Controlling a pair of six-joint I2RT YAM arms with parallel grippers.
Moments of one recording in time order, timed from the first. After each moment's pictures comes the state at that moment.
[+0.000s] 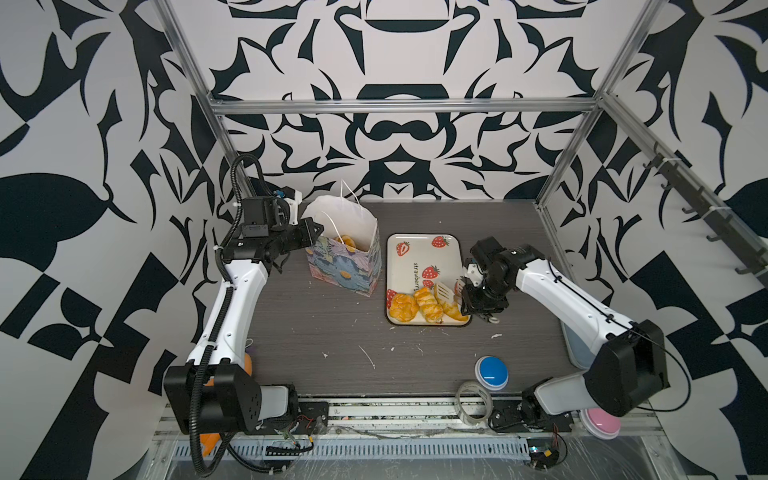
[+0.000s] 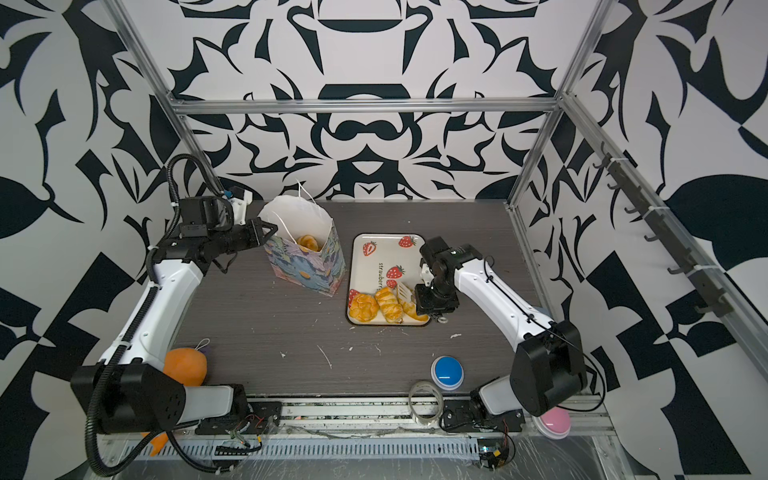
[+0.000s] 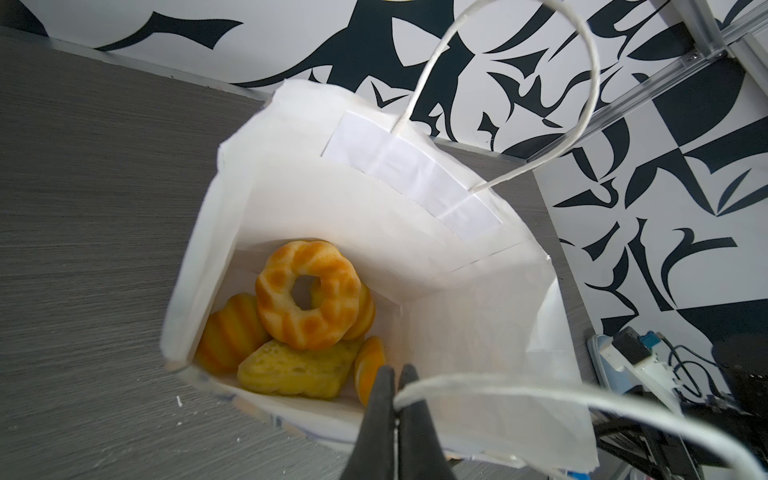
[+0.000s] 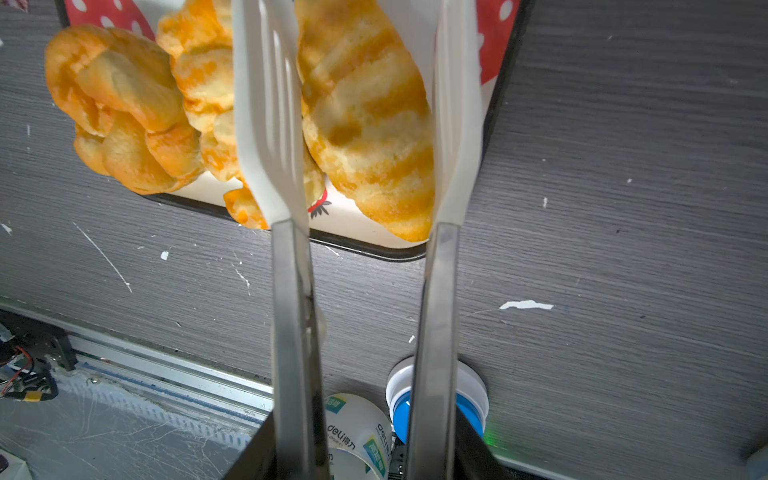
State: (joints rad) left arm -0.01 1.33 1.30 -0.60 0.56 -0.26; right arm 0.41 1.45 1.18 -1.19 -0.21 0.30
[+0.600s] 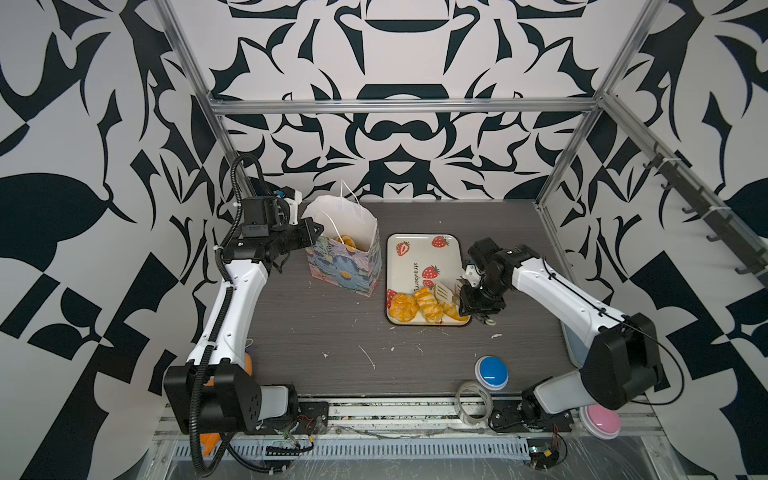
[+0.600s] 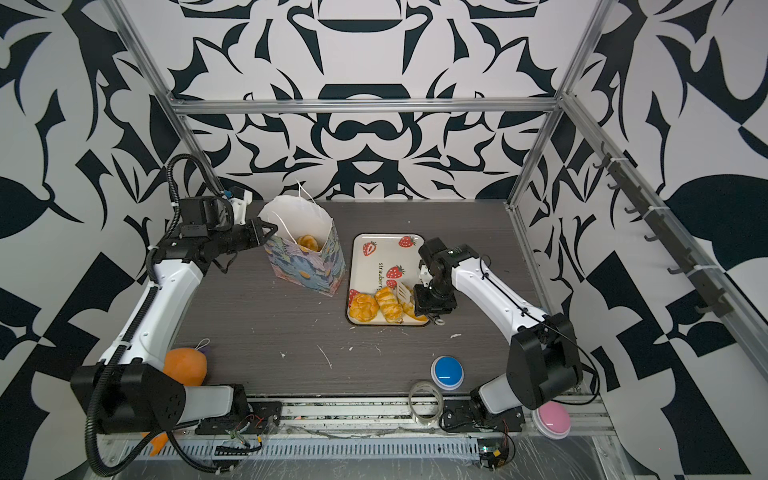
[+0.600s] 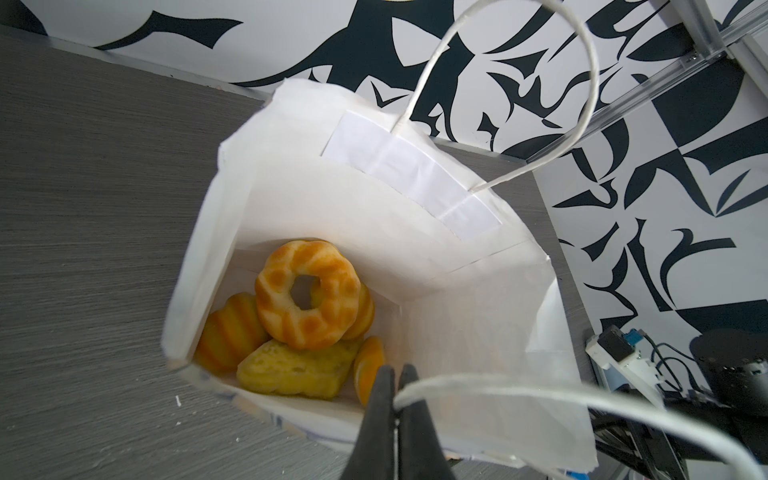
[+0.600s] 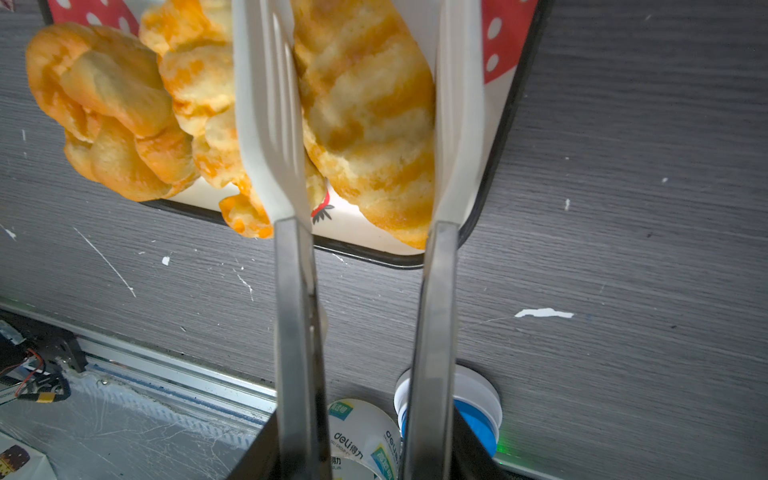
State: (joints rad) left arm -0.01 1.33 1.30 -0.60 0.56 -0.26; right arm 0.41 1.47 1.17 -1.17 -0.23 0.31
